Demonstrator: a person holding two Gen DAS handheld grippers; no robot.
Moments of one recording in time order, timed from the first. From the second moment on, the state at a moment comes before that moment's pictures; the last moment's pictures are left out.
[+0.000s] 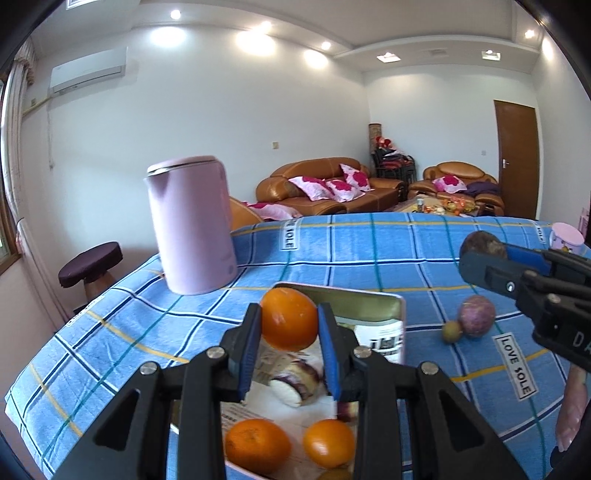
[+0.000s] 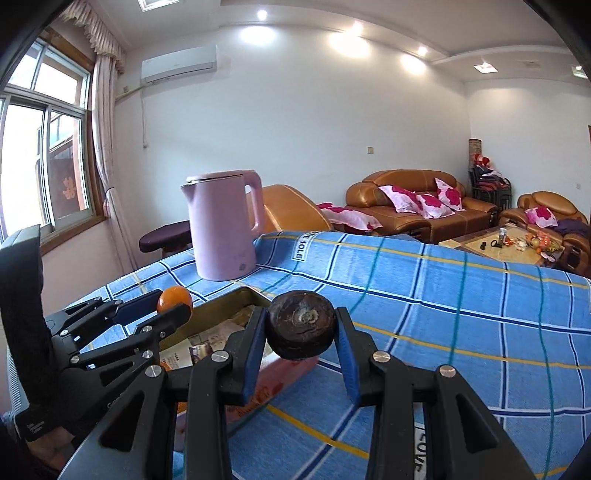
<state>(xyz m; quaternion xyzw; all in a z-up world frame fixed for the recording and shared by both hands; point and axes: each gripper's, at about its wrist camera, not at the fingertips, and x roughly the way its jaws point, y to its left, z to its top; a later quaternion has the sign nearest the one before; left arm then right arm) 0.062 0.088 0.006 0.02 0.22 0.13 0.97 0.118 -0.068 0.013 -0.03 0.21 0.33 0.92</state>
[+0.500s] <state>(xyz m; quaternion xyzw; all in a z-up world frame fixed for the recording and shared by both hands) 0.068 0.129 -0.011 0.01 0.25 0.17 0.95 0.131 -0.023 -0.005 -0.06 0.24 0.35 0.90</state>
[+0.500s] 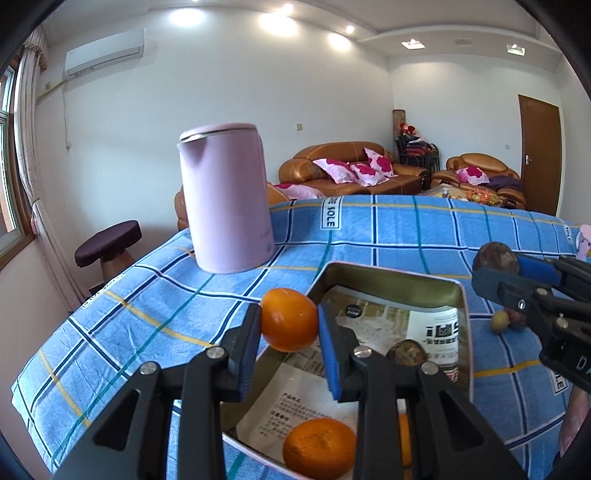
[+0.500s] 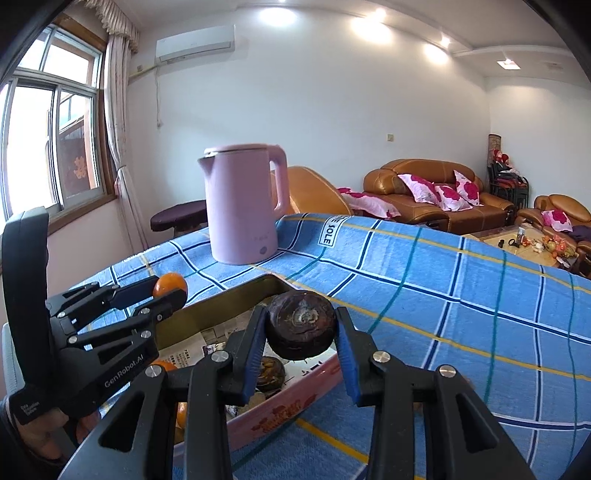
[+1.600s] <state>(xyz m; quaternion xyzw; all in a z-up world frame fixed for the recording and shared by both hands) 0.088 0.137 -0.028 0.01 0.31 0.15 0.94 0.143 0.015 -0.038 -0.10 0.29 0.36 0.88</state>
